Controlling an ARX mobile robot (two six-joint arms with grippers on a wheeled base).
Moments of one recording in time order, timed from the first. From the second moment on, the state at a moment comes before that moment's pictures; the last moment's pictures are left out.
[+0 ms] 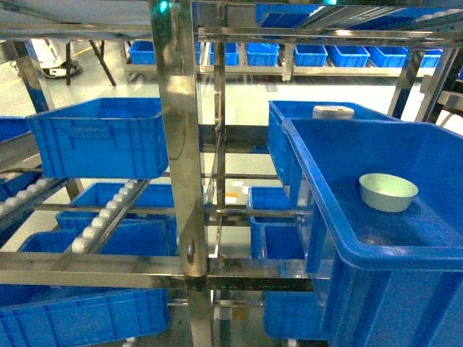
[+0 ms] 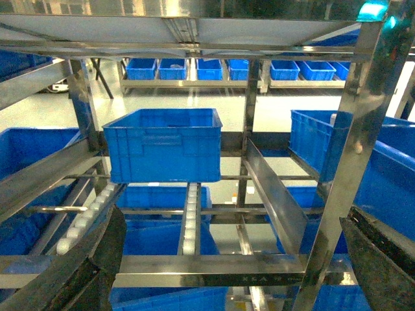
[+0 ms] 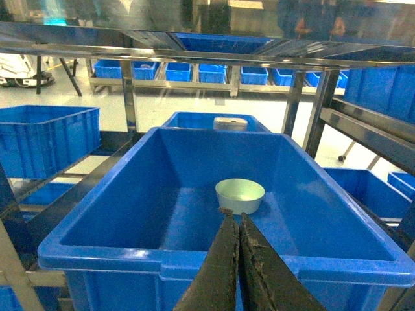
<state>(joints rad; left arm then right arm) 0.00 0.01 0.01 0.00 0.00 0.00 0.00 0.25 0.01 0.25 0.00 -0.01</state>
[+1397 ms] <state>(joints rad) 0.00 0.01 0.01 0.00 0.00 0.00 0.00 0.00 0.01 0.00 0.00 -0.01</state>
